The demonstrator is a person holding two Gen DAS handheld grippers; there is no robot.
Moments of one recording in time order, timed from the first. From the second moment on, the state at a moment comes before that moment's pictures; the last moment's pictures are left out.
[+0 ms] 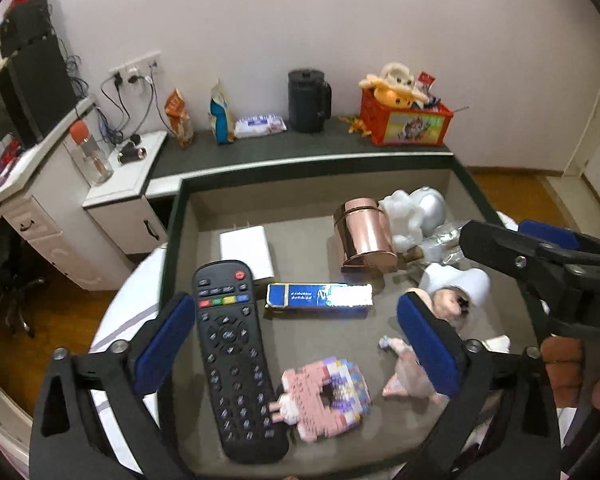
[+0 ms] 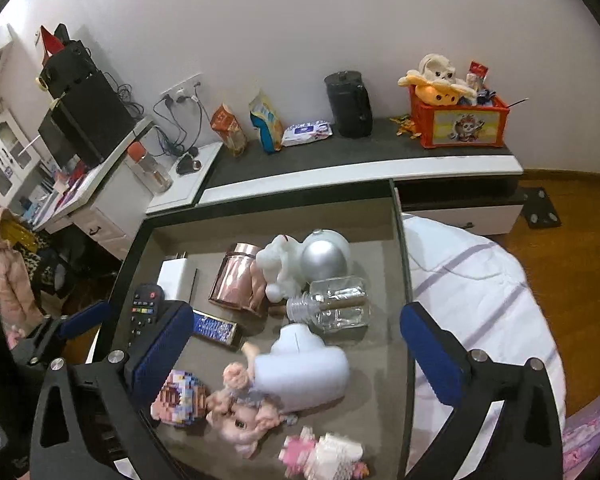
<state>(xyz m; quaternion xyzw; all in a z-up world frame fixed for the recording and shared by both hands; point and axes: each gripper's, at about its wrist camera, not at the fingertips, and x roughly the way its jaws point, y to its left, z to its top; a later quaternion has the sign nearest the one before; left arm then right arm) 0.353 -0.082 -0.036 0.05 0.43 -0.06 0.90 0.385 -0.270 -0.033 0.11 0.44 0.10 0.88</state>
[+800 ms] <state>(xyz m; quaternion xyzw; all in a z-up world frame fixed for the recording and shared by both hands) 0.177 -0.044 0.026 0.00 0.36 -0.04 0.93 0.209 -0.272 0.022 0.12 0.37 0.09 0.92</state>
